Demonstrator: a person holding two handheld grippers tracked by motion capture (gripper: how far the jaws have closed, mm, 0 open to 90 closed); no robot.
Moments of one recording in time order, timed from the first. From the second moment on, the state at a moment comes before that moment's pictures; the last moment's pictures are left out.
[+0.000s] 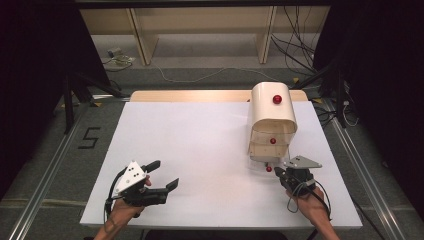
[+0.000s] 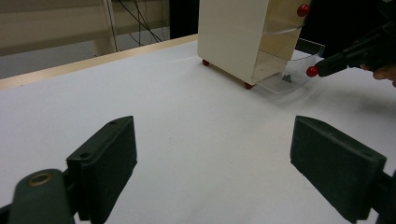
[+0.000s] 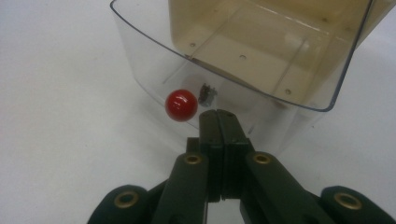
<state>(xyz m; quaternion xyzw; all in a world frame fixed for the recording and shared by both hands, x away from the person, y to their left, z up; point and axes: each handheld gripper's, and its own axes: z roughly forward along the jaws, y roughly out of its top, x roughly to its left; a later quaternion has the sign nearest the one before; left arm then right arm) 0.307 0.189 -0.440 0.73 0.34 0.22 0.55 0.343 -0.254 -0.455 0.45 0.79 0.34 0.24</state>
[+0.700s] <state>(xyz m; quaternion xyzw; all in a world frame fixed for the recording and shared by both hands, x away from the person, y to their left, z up) 0.307 0.189 -0.440 0.73 0.34 0.22 0.55 0.344 -0.253 -0.457 0.45 0.79 0.34 0.25</state>
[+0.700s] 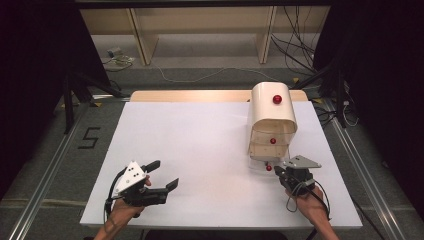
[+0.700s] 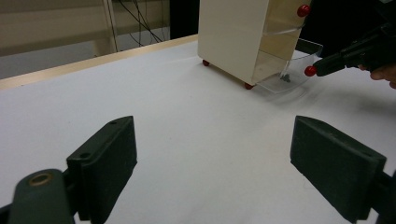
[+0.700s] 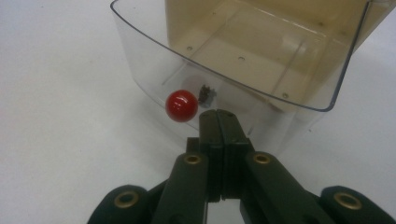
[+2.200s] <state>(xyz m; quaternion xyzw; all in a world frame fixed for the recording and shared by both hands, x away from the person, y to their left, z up) 0.307 0.188 -0.440 0.73 0.34 0.22 0.55 0.350 -0.250 -0.460 0.45 0.78 0.34 0.27</state>
